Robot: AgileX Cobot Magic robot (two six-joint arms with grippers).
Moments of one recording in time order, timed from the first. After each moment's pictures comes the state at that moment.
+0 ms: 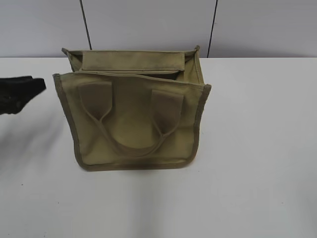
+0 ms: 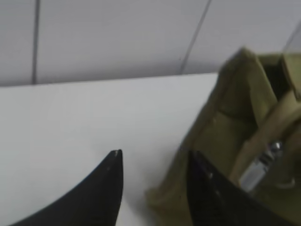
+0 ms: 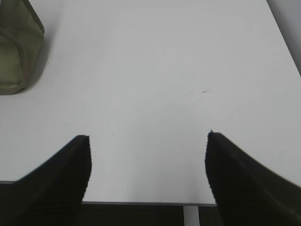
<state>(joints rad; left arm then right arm) 0.17 1.70 -0.49 0.89 -1.11 -0.54 -0.03 0.00 -0.46 0.09 1.09 -0.10</state>
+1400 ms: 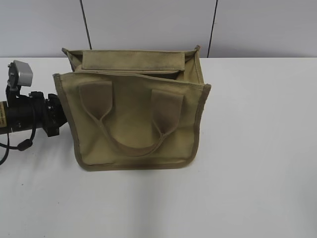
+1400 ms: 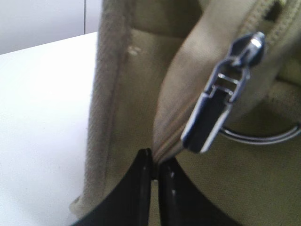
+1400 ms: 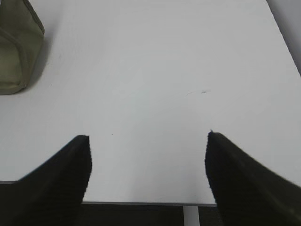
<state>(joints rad) 0.06 2.06 -0.77 1.21 -1.20 -0.48 -0.03 0.00 -0.46 0.09 1.09 -0.10</state>
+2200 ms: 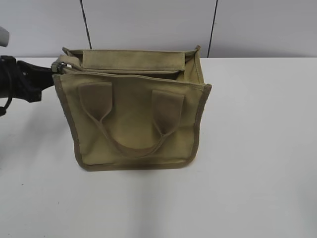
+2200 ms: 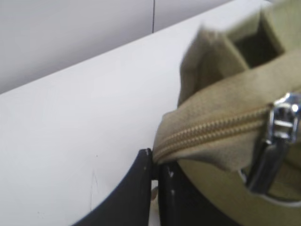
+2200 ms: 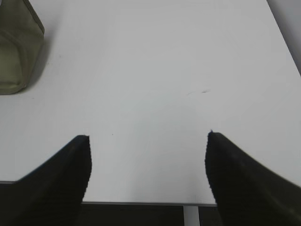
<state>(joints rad) 0.06 1.72 -0.73 1.21 -0.85 -0.70 -0.03 0.00 -0.46 0.09 1.09 -0.10</state>
